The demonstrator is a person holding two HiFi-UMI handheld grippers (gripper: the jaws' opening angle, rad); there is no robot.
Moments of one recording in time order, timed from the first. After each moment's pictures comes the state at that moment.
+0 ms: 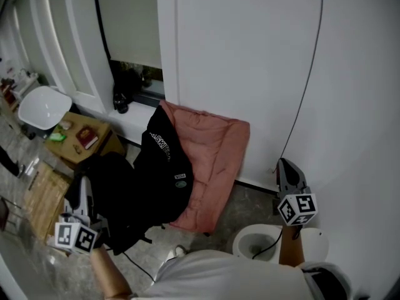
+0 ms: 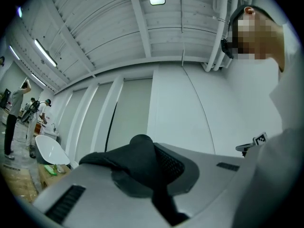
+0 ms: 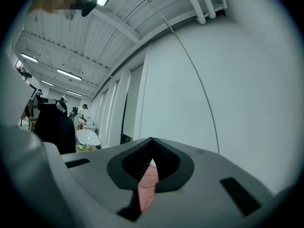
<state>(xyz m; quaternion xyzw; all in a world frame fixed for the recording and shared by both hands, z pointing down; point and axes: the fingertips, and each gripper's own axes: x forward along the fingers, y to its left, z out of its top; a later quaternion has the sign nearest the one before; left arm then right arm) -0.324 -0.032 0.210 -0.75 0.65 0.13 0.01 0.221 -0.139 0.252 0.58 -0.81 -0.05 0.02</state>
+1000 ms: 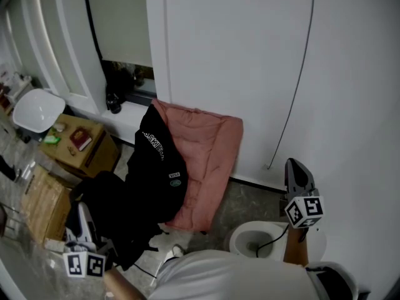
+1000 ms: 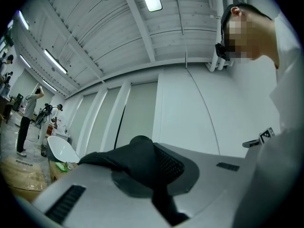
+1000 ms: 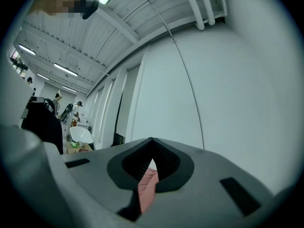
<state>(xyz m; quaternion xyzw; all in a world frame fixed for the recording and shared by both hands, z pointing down) -0.315 0.026 0.237 -0.71 0.69 0.14 0.01 0.255 -0.113 0.245 0.61 -0.79 -0.06 0.02</state>
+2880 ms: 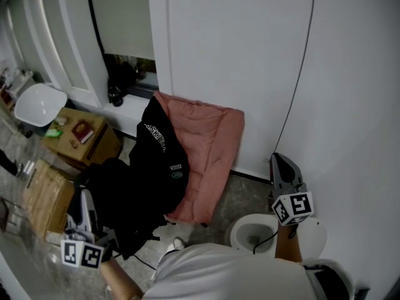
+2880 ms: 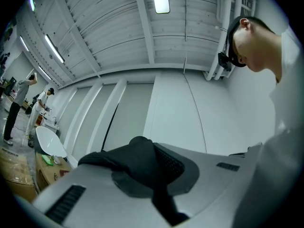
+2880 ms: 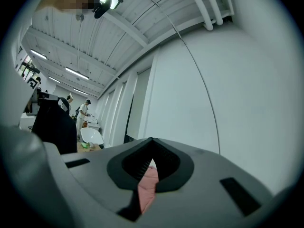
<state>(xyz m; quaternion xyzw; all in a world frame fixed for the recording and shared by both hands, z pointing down) -0.291 0.011 0.219 -0.74 0.65 0.17 -0.01 0.200 -0.116 0.251 0.56 -0.82 -0.08 0.02</state>
